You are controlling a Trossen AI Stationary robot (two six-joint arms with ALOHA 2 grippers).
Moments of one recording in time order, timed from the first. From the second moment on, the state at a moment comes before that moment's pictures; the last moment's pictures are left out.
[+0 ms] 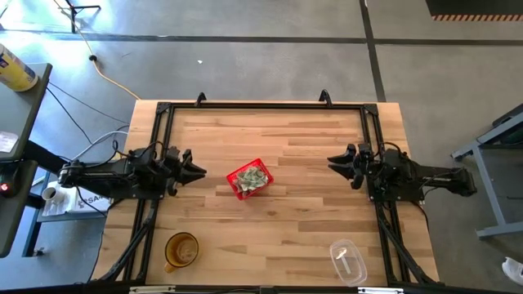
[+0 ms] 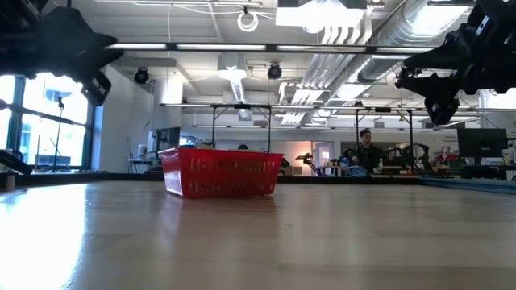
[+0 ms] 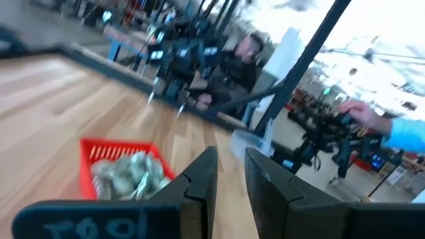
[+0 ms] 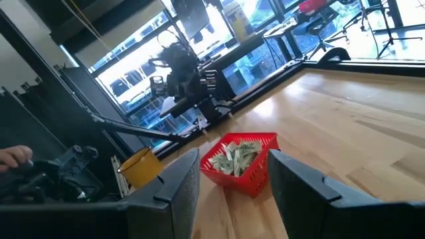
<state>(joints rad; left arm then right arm) 0.03 0.01 0.01 0.05 0.14 -0.48 -0.10 0.01 0.01 0.02 0.02 0.57</state>
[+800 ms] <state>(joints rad) 0.03 0.01 0.01 0.01 0.00 -0.30 -0.10 0.01 0.01 0.02 0.02 0.57</state>
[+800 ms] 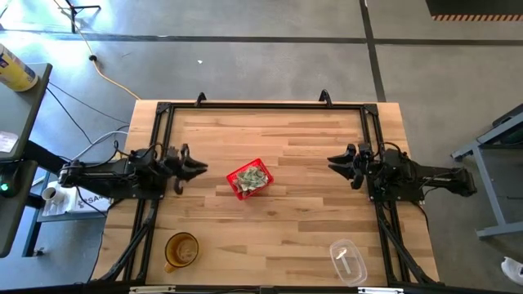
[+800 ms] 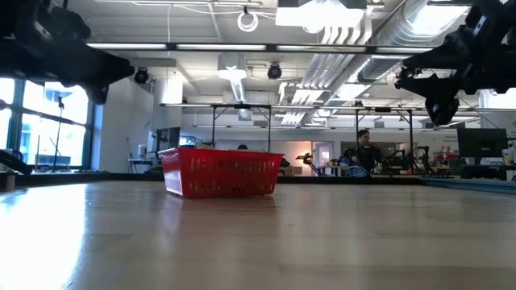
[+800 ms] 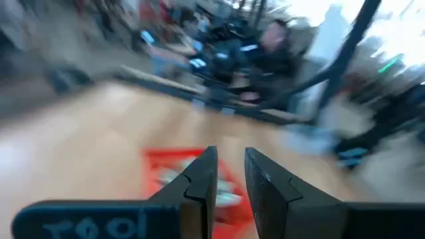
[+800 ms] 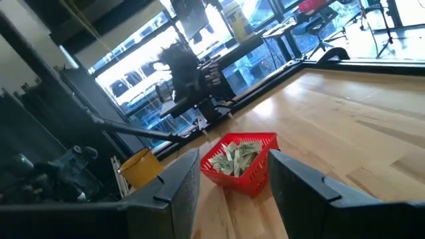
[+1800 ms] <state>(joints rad) 0.03 0.01 0.02 0.04 -0.03 0.04 -0.11 0.02 0.01 0.03 -0.07 -0.09</state>
